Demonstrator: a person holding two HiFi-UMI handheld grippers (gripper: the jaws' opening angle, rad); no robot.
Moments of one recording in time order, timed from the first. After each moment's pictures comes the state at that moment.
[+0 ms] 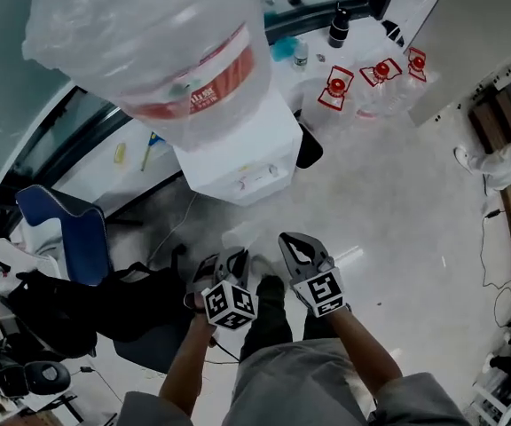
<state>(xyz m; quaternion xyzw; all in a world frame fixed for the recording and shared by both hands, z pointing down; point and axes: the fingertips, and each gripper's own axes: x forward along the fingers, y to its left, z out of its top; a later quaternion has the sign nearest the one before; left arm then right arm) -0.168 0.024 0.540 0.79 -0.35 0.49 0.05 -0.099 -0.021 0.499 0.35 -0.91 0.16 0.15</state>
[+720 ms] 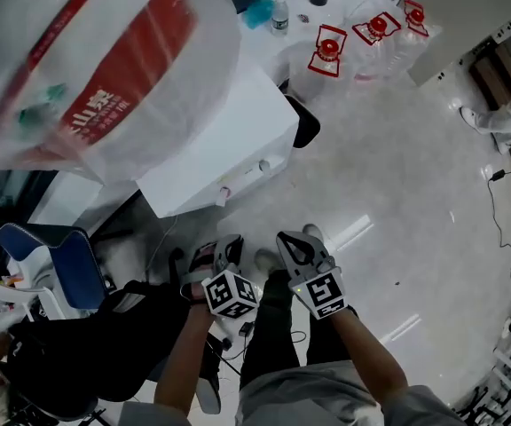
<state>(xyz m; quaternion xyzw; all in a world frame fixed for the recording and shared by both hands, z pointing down) -0.183 -0.036 0.683 0.78 -0.28 0.55 0.01 -0.104 -0.051 0.624 0.38 -0.89 0.20 0.17</state>
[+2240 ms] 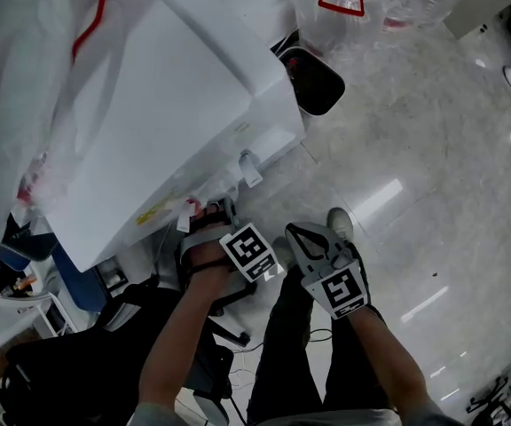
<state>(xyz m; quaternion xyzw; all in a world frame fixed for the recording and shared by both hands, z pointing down) -0.216 -0.119 0.880 0.59 -0.18 0.78 -0.07 -0.093 -0.078 0.790 0.35 -0.89 0.26 0.14</state>
